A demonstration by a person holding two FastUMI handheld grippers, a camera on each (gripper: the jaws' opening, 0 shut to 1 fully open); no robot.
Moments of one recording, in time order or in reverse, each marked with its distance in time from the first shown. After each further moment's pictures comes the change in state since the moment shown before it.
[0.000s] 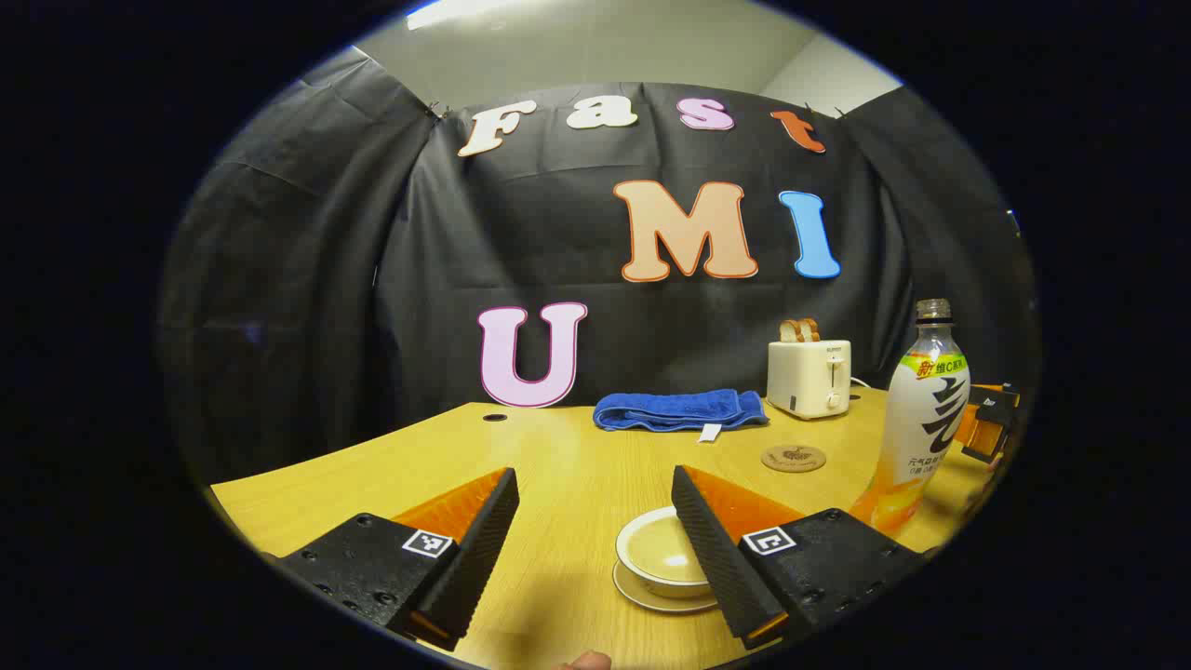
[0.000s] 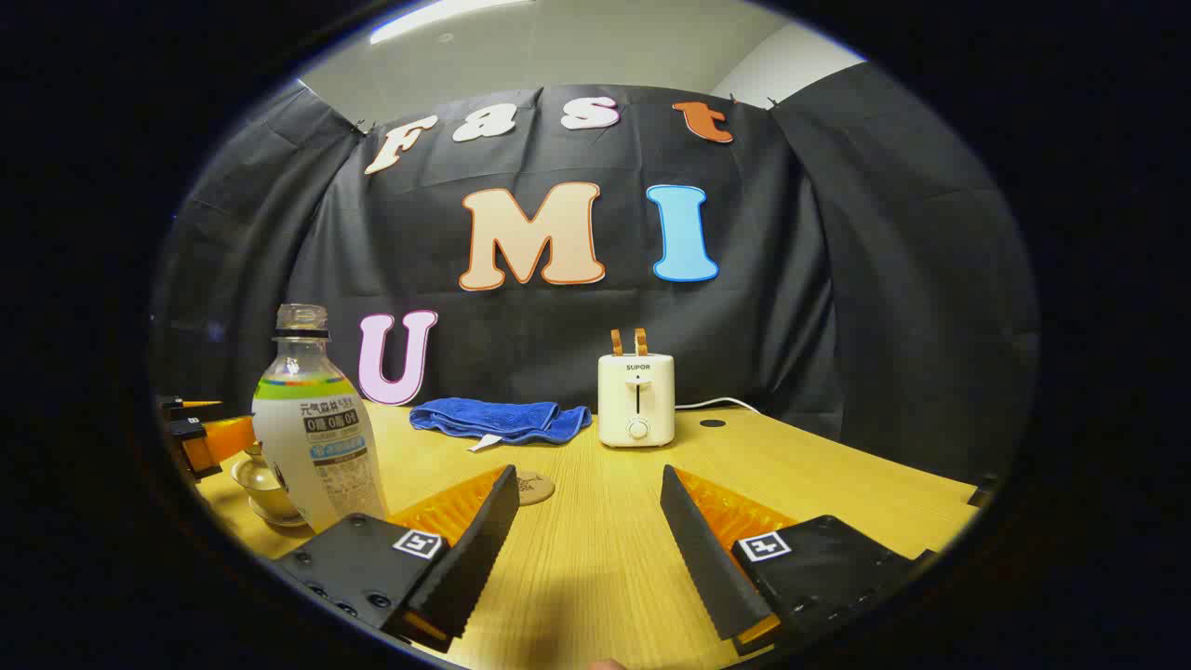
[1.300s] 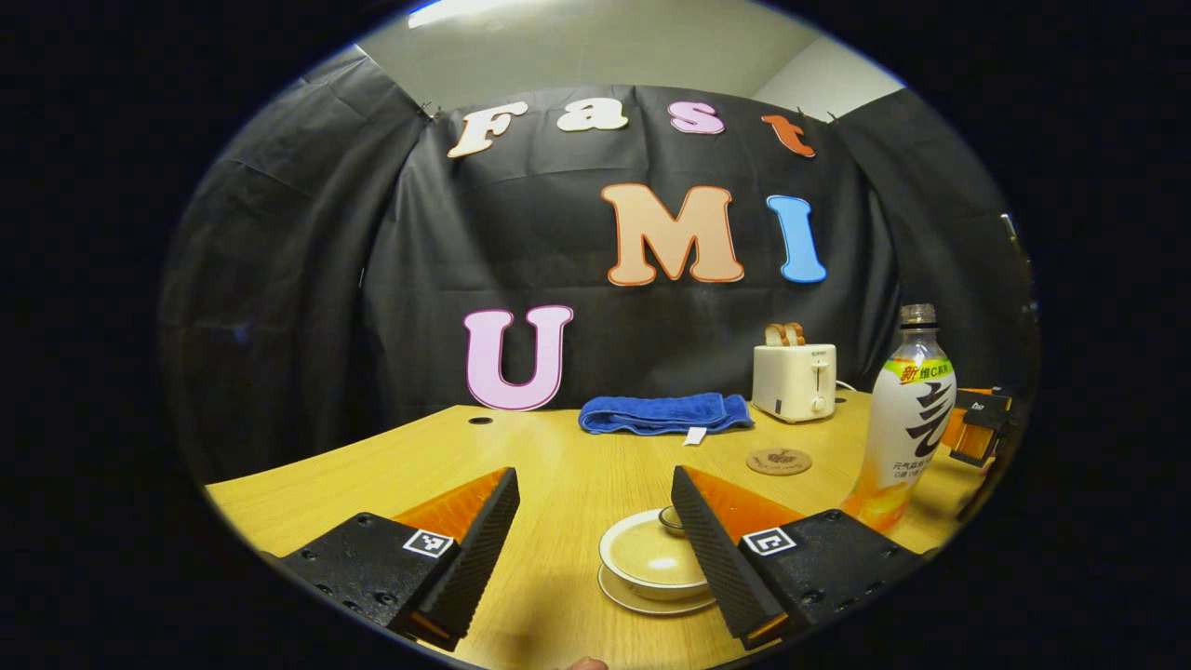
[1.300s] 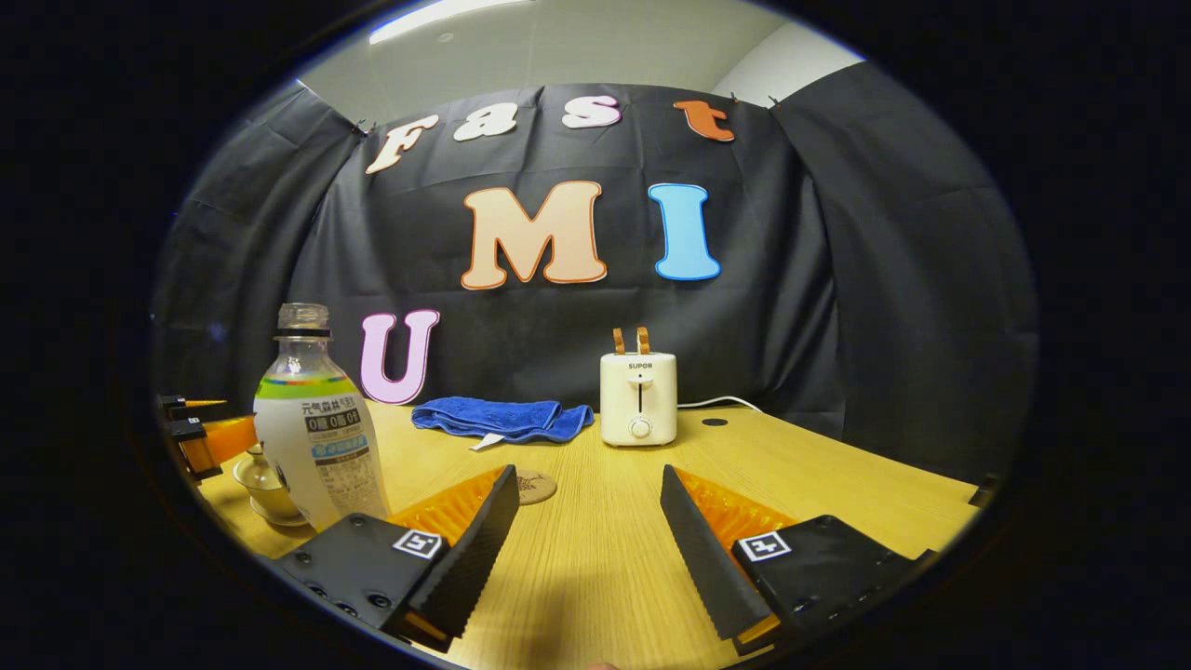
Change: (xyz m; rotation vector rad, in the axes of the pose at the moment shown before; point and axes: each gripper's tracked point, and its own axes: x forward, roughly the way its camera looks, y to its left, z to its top) left arm 0.000 -0.016 0.000 -0.004 0.006 -0.055; right arm -0.001 0.004 0.000 0.001 0.000 0.018
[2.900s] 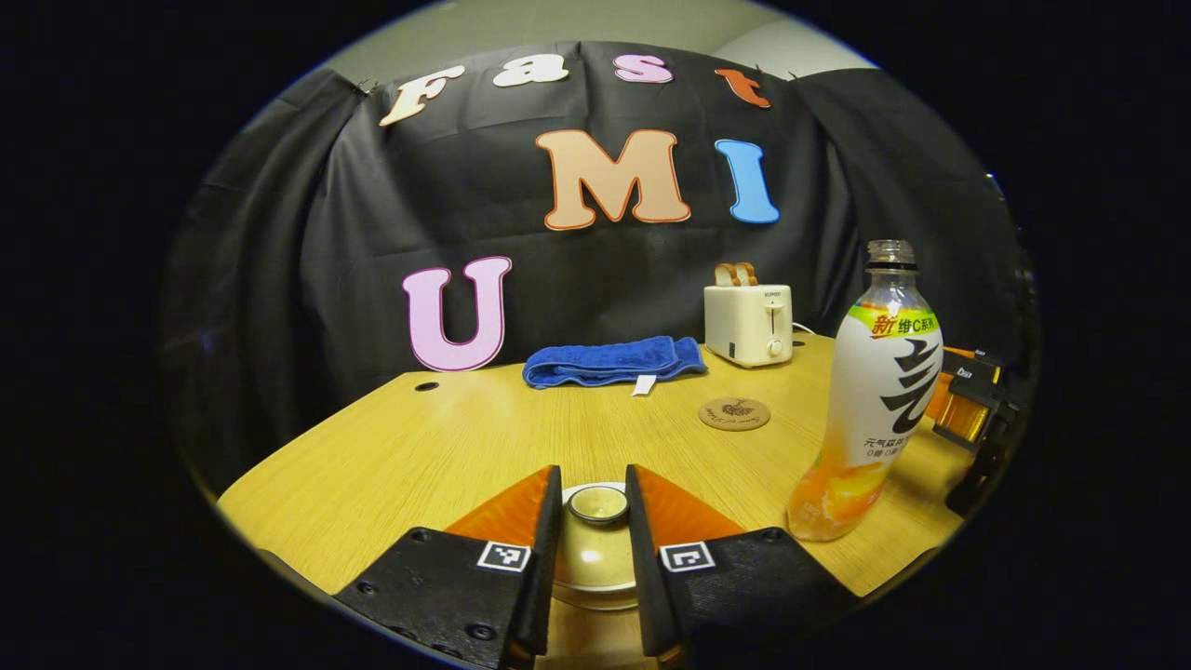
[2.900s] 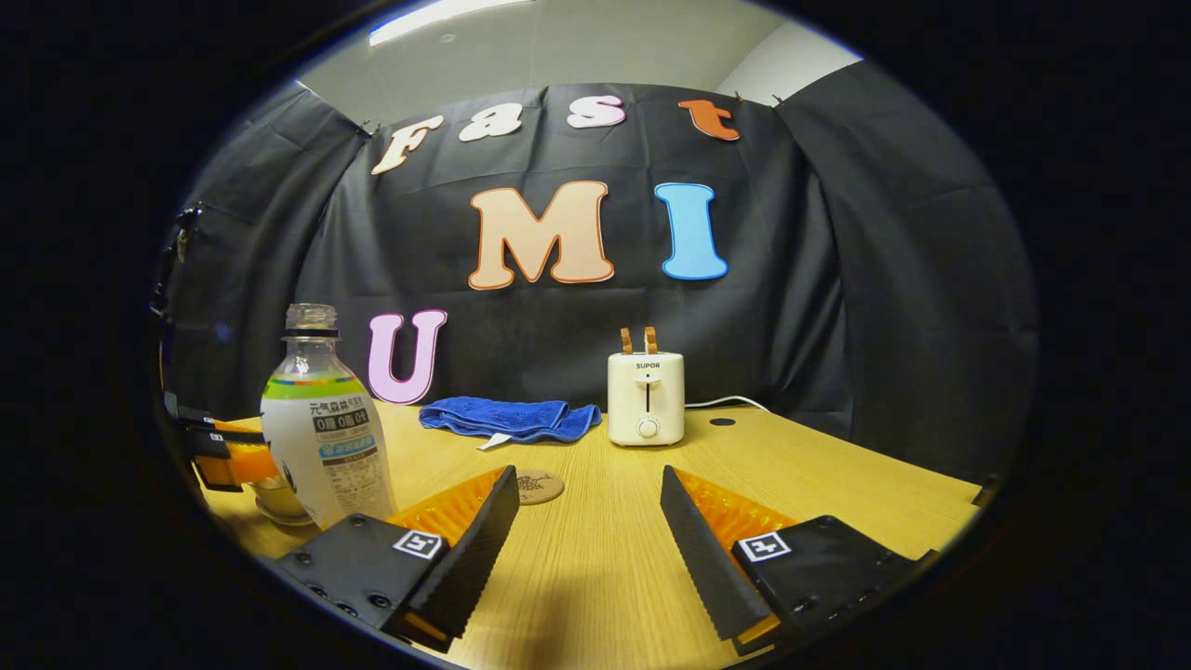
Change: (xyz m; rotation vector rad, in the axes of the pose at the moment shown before) left arm 0.012 -0.047 -0.029 0.065 0.180 -0.138; right arm 0.000 0.004 -0.001 0.001 0.007 0.013
